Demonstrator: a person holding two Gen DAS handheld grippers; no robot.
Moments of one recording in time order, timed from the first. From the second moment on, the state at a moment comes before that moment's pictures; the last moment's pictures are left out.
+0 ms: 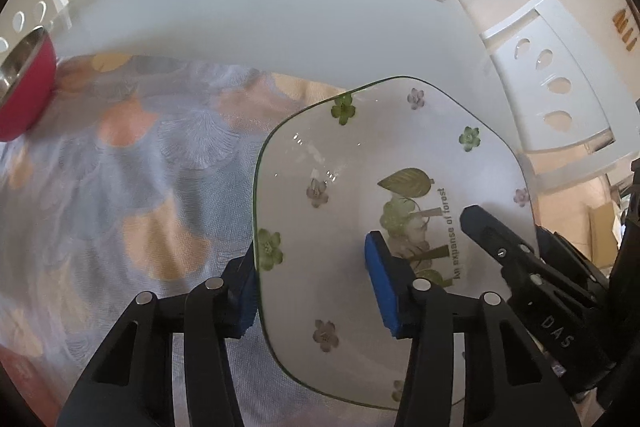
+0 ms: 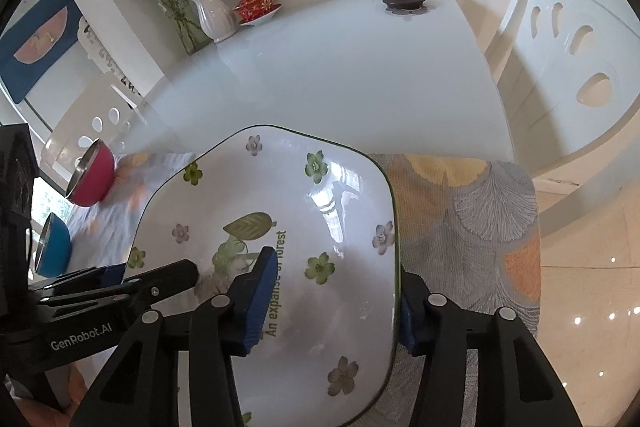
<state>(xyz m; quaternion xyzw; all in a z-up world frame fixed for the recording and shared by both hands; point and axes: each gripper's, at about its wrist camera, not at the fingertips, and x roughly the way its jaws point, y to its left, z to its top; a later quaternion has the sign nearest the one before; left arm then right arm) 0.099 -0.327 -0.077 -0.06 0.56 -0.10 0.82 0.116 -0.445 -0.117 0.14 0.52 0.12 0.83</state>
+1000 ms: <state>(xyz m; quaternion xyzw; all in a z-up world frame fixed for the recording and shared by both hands) 0.049 -0.292 -0.056 -0.09 0.56 -0.12 0.82 0.076 -0.439 -0.097 0.21 0.50 0.17 0.82</state>
